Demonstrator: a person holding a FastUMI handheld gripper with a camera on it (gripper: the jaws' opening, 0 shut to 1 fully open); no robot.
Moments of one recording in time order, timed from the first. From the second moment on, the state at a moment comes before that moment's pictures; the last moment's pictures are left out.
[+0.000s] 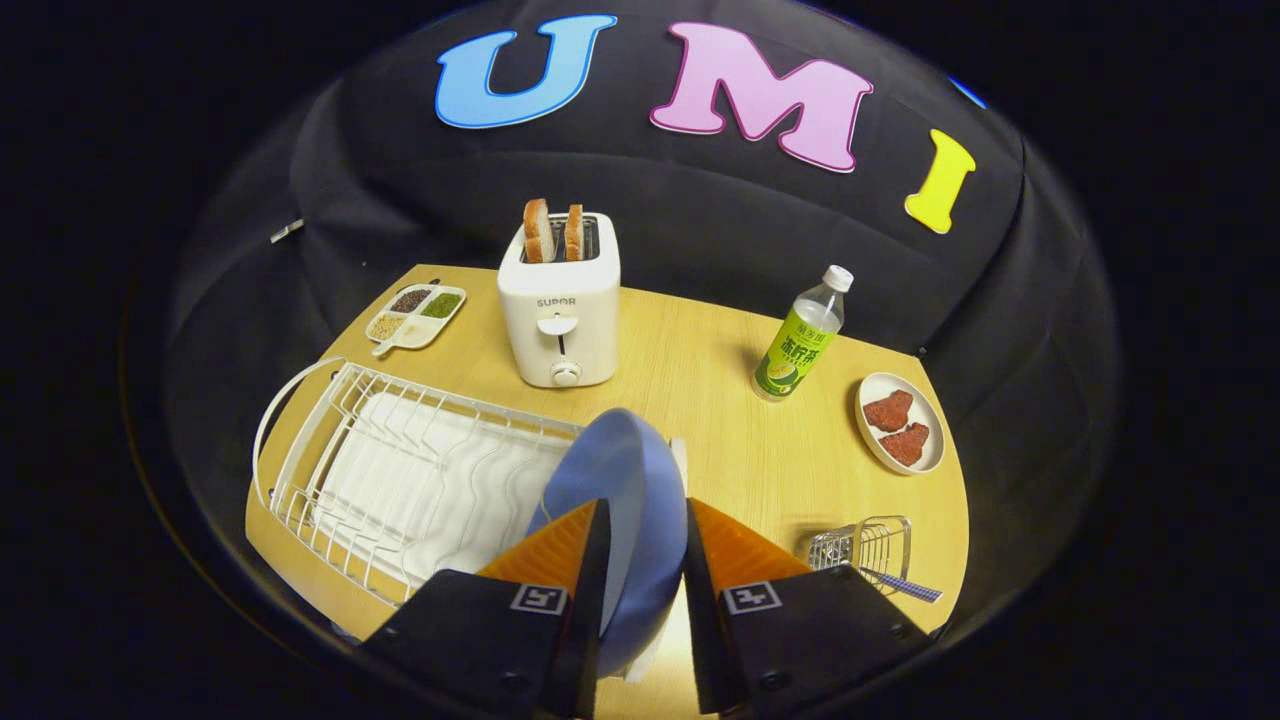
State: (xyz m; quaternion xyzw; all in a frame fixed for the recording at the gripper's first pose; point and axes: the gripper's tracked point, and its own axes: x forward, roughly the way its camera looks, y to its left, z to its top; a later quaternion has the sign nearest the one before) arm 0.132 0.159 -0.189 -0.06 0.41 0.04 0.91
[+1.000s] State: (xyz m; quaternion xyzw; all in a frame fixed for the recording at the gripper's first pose) arm 0.144 0.160 -0.142 -0.09 0.33 0.05 0.94
